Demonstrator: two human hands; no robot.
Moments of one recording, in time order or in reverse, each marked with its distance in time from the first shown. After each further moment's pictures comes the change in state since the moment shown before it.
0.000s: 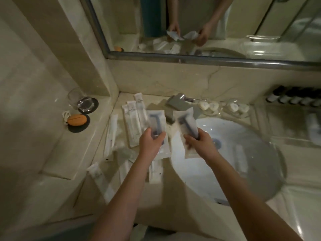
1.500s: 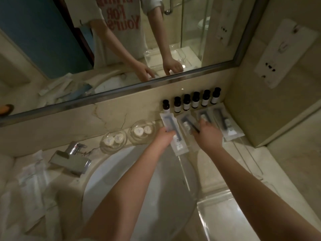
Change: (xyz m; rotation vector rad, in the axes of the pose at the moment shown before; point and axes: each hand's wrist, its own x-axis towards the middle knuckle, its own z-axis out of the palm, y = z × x) left_hand -0.006 0.156 0.387 0.175 -0.650 -0.053; right_hand 0.069 0.122 -0.361 -0.972 0.593 0.046
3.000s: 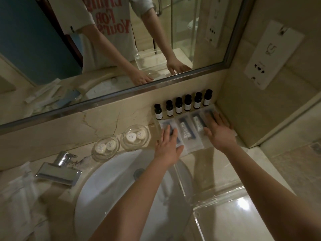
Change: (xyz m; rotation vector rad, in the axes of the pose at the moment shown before) left_hand 0.008 -0.027 0.032 0.950 -0.007 0.359; right_hand 0.017 0.070 -0.015 0.037 -0.180 0.003
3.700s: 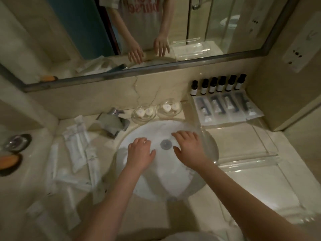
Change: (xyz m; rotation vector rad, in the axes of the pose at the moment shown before) left_hand -0.216 -0.141 -0.019 0.155 0.206 -0.227; right_hand -0.180 -0.197 0.054 0.013 0.080 -0.494
